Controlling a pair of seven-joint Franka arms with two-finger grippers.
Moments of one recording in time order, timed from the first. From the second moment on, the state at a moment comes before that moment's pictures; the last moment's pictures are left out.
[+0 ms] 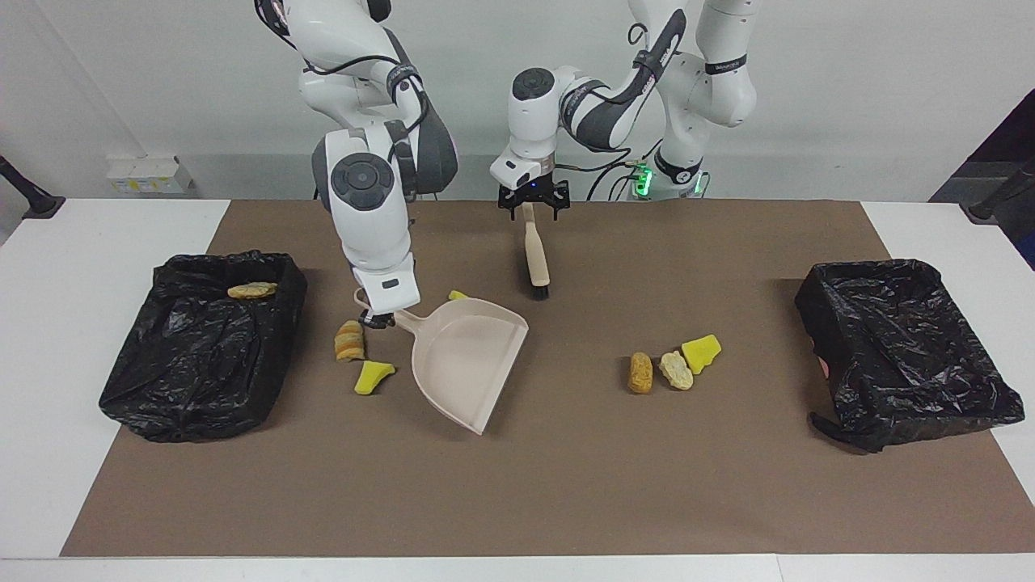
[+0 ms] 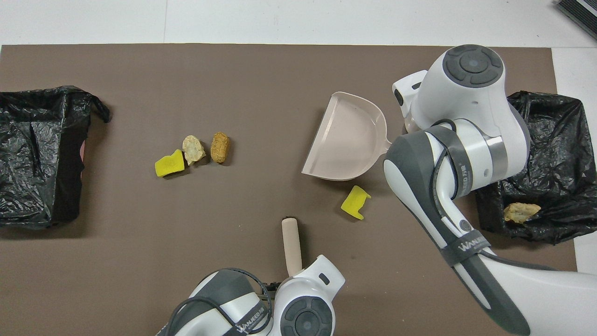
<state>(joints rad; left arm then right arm) -0.91 -0.02 -0.10 -2.26 -0.04 2.17 -0.87 0.23 0.31 0.05 -1.59 -0.10 1.76 -0.90</state>
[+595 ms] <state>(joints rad) -0.96 0.01 -0.09 -2.28 -0.04 2.19 -0.90 0.23 0.28 0.06 -1.65 -0.14 1.76 -0.95</state>
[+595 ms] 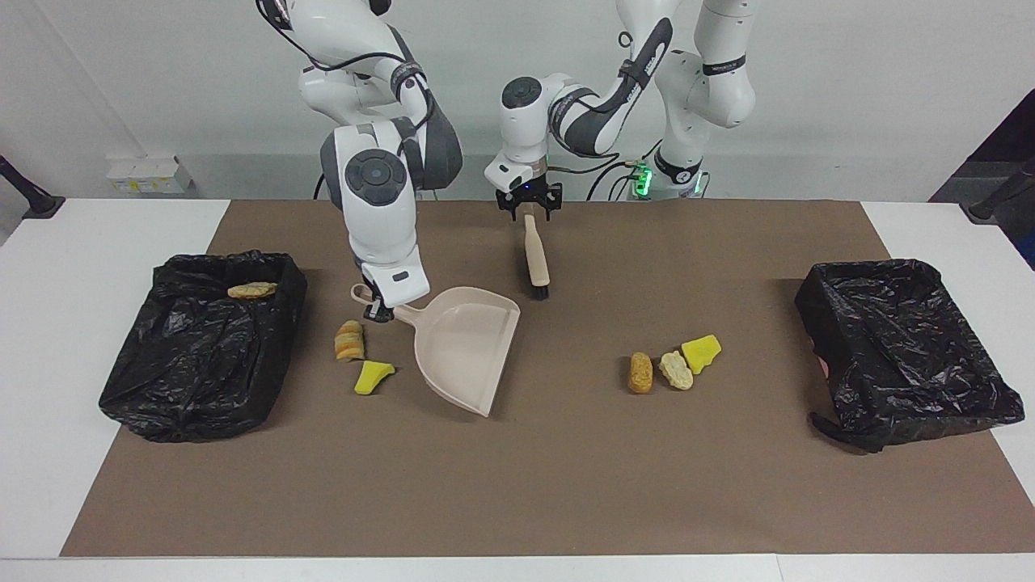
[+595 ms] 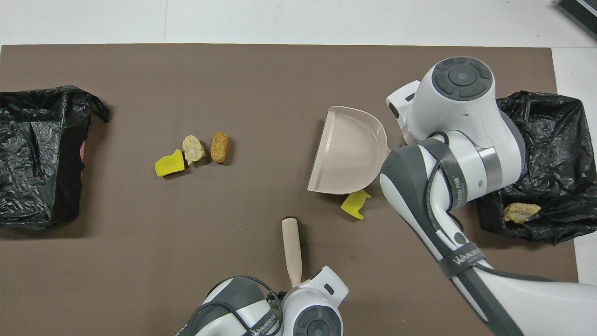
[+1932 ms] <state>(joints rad) -0.50 -0.19 -0.04 -2.13 -0.04 1.79 -0.66 0.33 0.28 0.06 -1.67 -0.15 1.83 -1.05</state>
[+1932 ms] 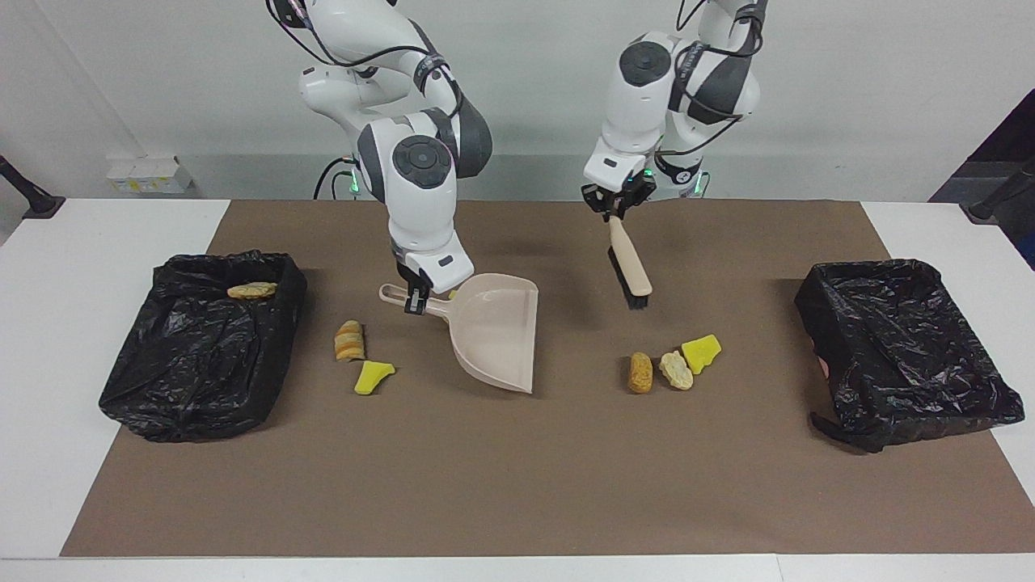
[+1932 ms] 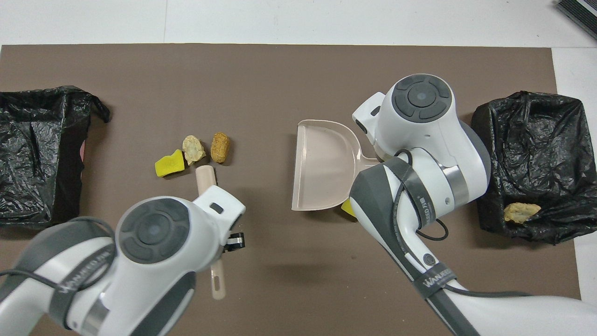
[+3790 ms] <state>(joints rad) -0.21 0.14 -0.08 -2.06 -0.05 2.11 -0.16 0.47 0.38 0.06 -1.68 -0.21 1.97 -0.92</state>
